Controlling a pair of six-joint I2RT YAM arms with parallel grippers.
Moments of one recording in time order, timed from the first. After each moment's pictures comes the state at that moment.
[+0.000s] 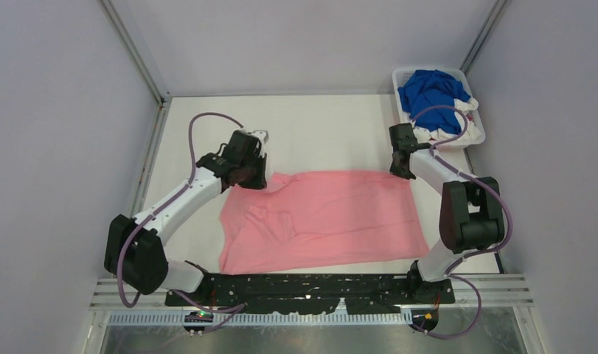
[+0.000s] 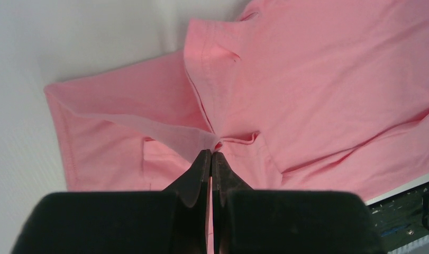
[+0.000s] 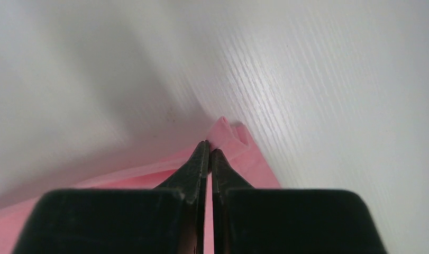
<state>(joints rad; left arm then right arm) -0.49 1.42 1.11 -0.62 0.05 -0.31 0.12 1.67 1.08 -0.48 0.44 0.48</state>
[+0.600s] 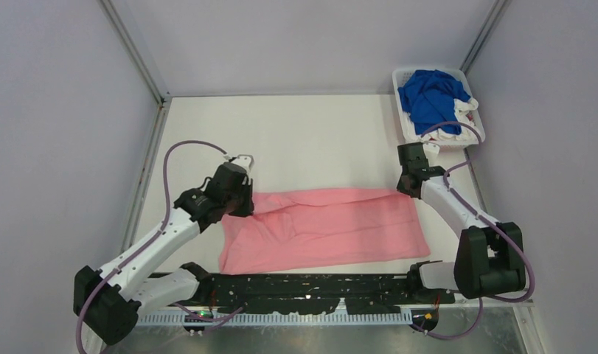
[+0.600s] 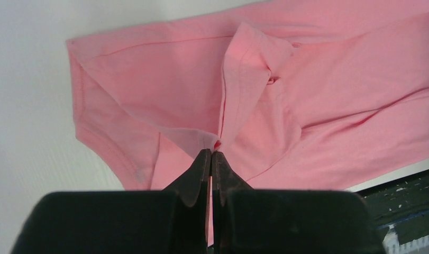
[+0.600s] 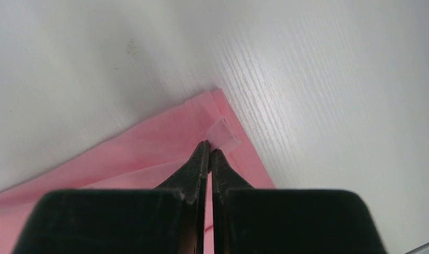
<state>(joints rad) -0.59 1.05 0.83 -0.66 -0.09 -0.40 0.13 1.33 0.81 -0.51 0.43 0.46</state>
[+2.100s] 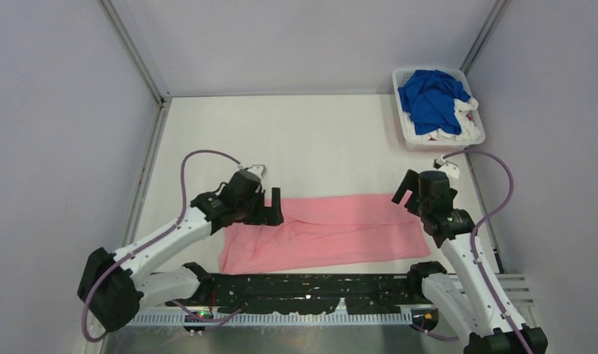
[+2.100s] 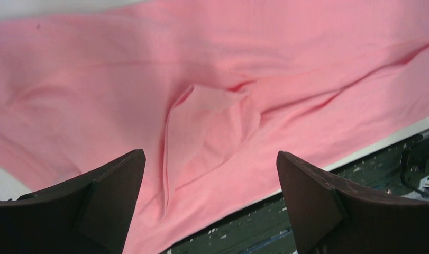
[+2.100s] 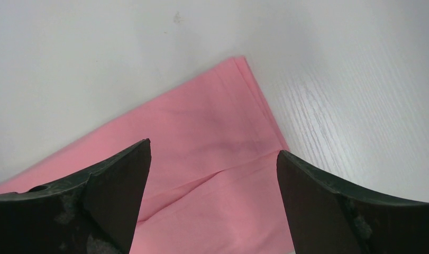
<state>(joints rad) -0.69 1.00 0.70 -0.59 0.02 -0.58 0.13 0.75 0.62 -0.64 0.30 0.52</state>
